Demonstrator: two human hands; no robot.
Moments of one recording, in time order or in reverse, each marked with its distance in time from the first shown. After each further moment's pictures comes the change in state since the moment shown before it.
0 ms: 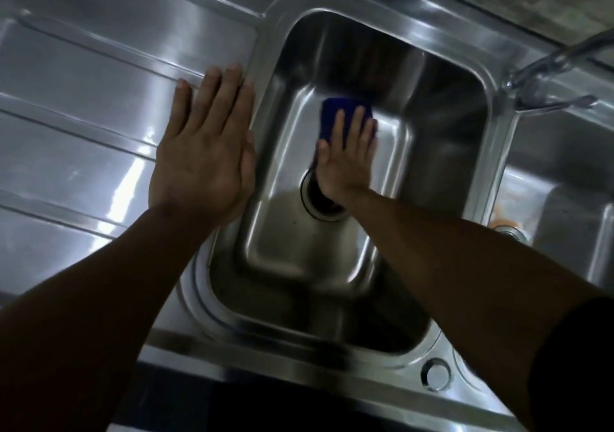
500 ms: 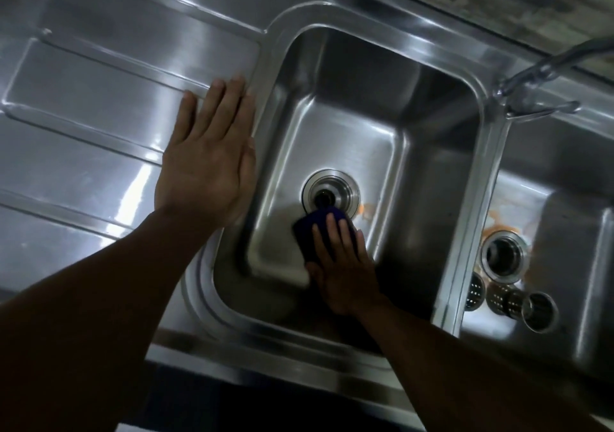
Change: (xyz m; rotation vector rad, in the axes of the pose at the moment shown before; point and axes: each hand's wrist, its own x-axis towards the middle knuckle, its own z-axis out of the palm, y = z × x) left_hand 0.000 0.000 -0.005 -0.021 0.011 -0.012; right_hand -0.169 0.046 0.012 -0.189 -0.194 -0.381
